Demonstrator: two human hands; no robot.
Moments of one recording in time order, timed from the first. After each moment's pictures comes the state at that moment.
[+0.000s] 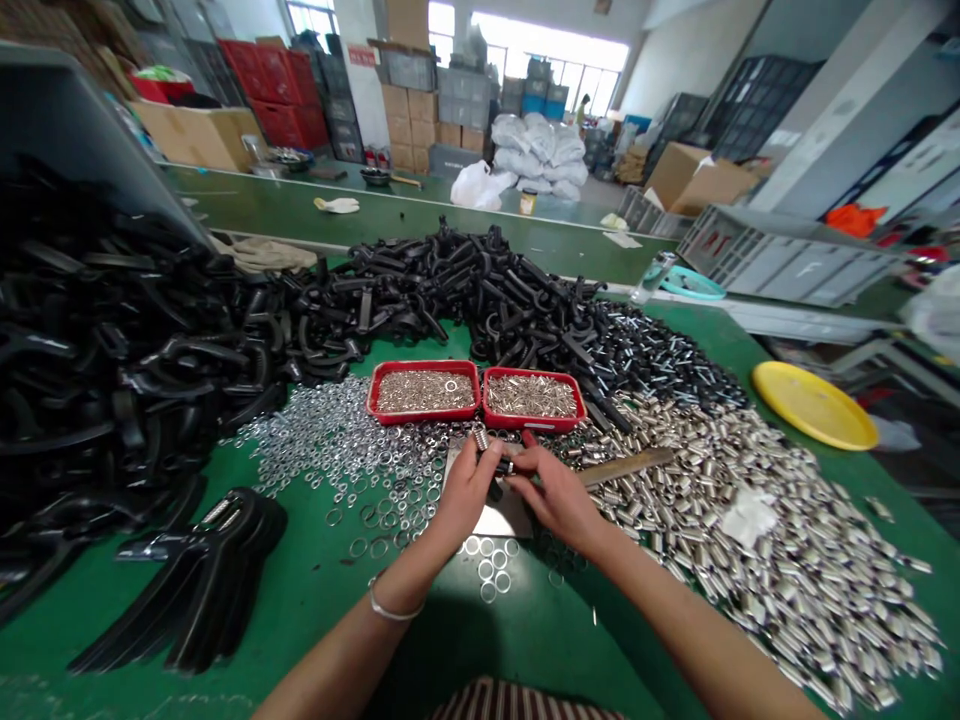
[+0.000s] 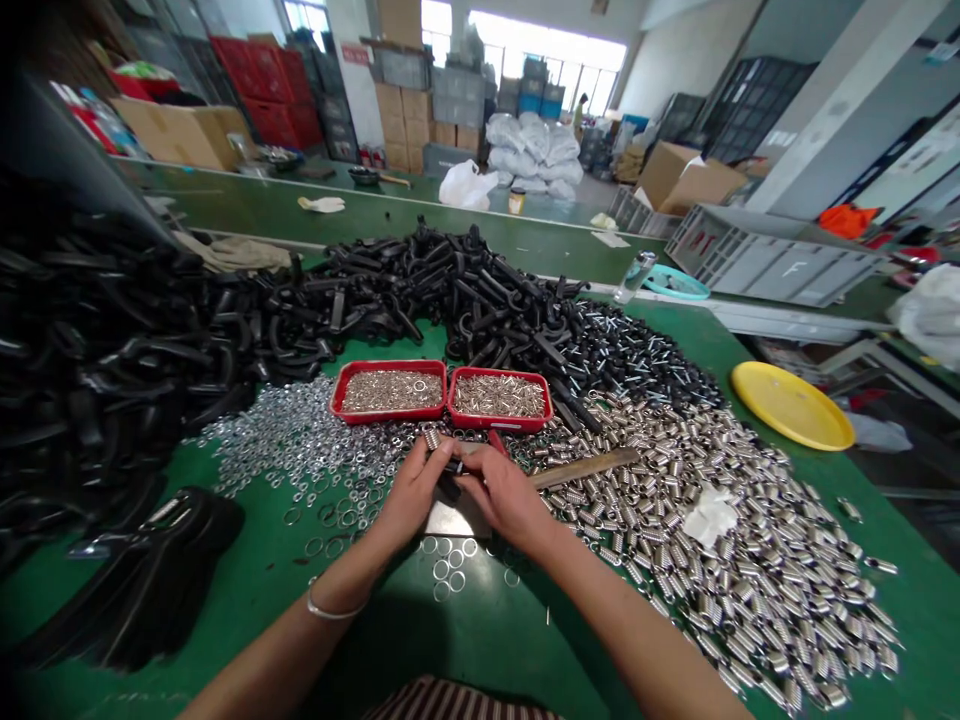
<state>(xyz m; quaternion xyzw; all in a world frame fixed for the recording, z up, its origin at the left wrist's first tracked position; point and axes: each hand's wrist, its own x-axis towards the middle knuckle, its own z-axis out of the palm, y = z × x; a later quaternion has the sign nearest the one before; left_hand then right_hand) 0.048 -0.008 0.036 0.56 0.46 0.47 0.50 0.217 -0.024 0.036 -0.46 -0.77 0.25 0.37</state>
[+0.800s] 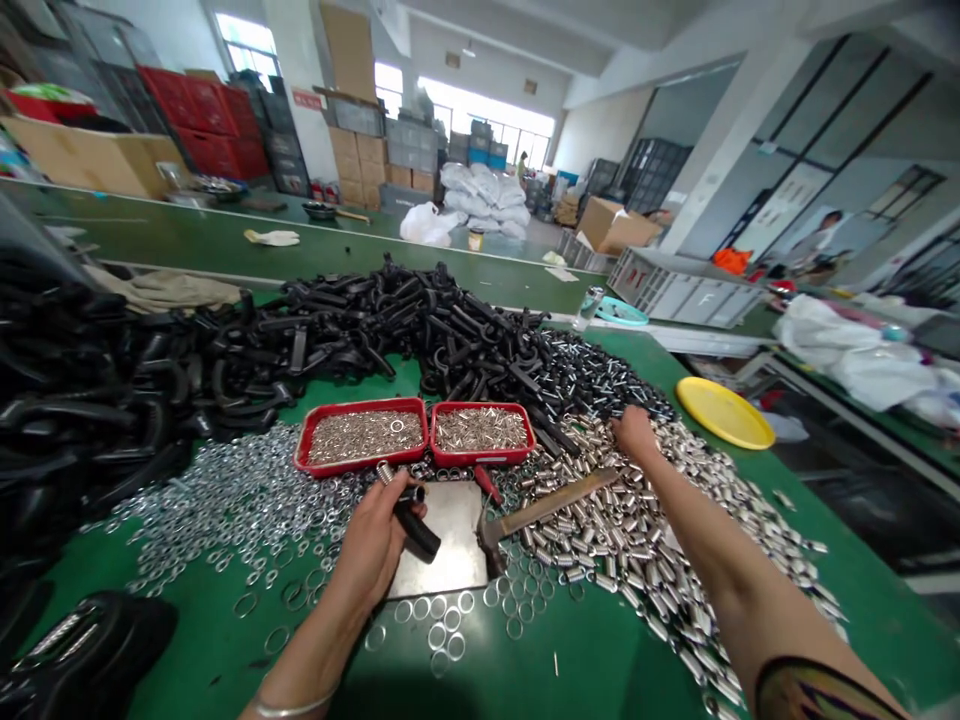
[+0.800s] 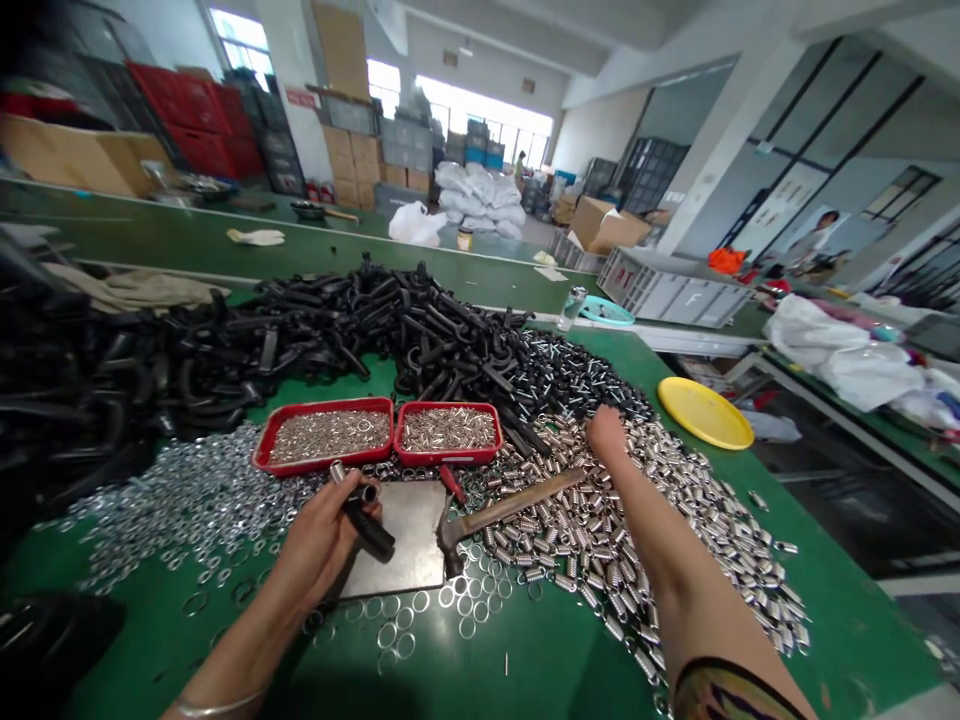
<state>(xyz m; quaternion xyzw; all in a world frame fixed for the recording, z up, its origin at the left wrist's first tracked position) 0.031 0.009 0.032 0.23 0.44 0.55 0.67 0.485 0.077 0.044 -0.88 -0.47 -0.03 0.11</state>
